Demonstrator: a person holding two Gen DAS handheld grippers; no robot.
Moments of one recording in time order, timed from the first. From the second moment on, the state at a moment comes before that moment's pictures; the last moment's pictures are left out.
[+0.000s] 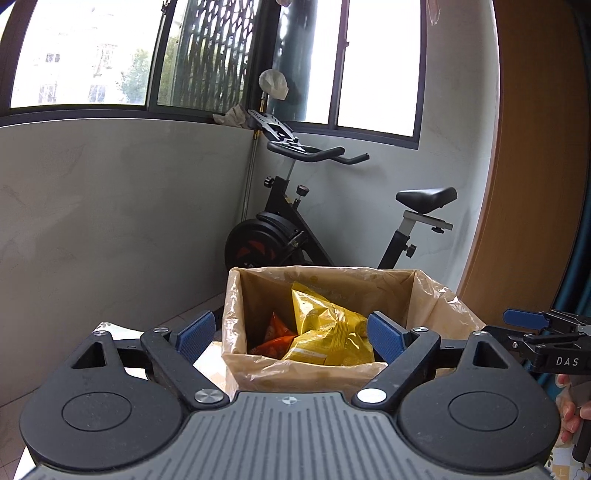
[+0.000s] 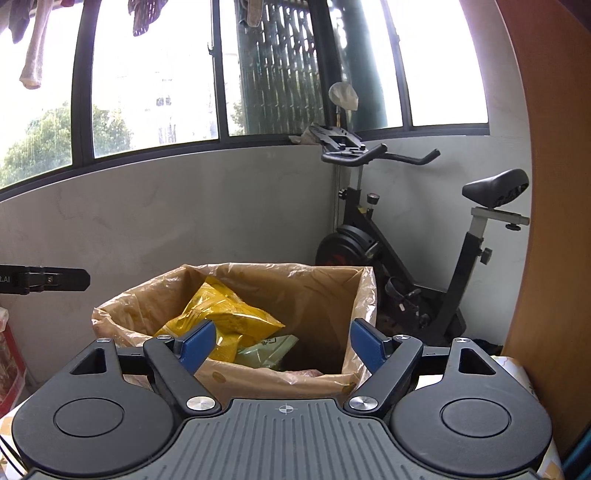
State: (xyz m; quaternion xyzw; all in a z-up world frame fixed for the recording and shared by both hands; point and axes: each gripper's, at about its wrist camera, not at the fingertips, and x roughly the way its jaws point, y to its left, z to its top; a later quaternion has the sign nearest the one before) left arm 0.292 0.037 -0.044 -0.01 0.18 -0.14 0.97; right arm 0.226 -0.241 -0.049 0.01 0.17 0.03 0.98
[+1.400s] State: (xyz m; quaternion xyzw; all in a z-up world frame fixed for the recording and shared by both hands) left arm 0.273 0.020 -0.192 -0.05 0.33 -0.15 0.93; right arm 0.182 -0.236 -0.201 0.03 0.28 0.00 0.96
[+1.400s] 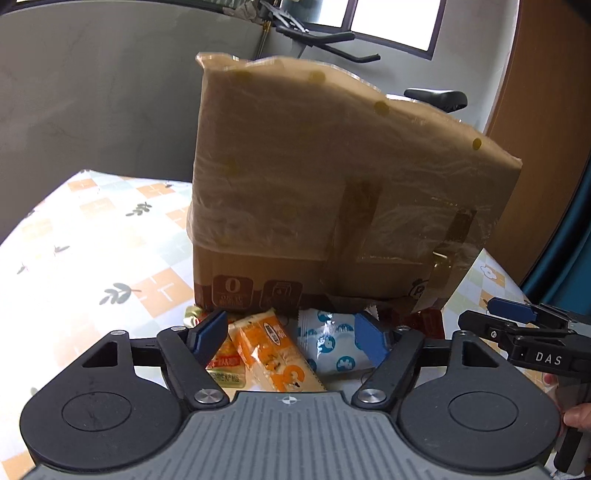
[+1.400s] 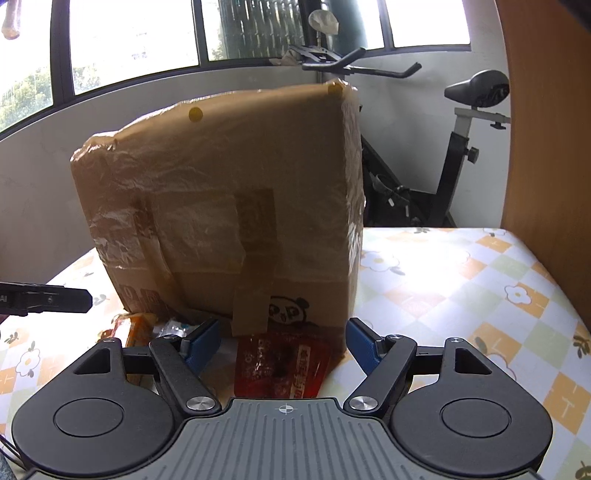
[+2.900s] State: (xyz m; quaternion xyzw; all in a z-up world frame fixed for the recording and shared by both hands) left arm 0.240 0.038 -0.203 -0.02 0.33 -0.11 0.94; right arm 0.183 -0.173 -0.239 0.01 0.42 0.06 0.90
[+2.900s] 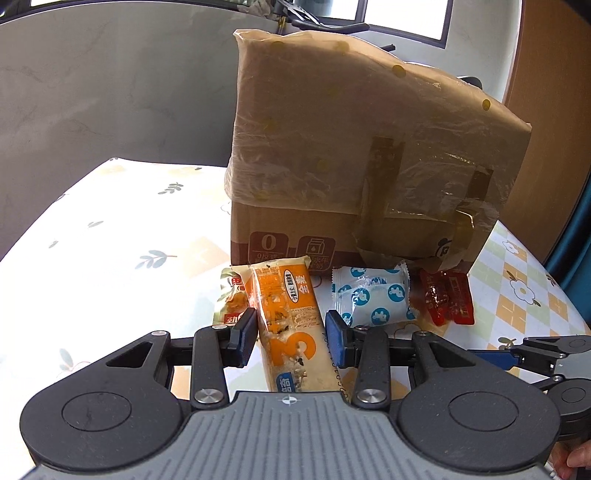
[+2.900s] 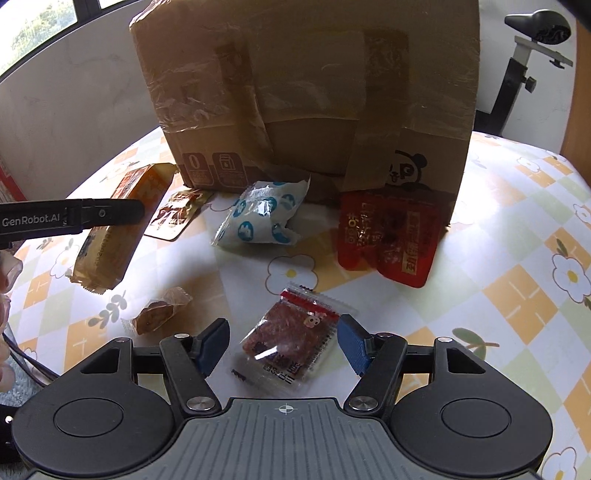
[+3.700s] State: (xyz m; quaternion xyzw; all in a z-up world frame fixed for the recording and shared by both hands) left arm 0.228 0.043 -0.204 -0.04 0.32 -0.10 0.94; right arm 0.173 -0.188 -0.236 0.01 0.39 0.01 0.92
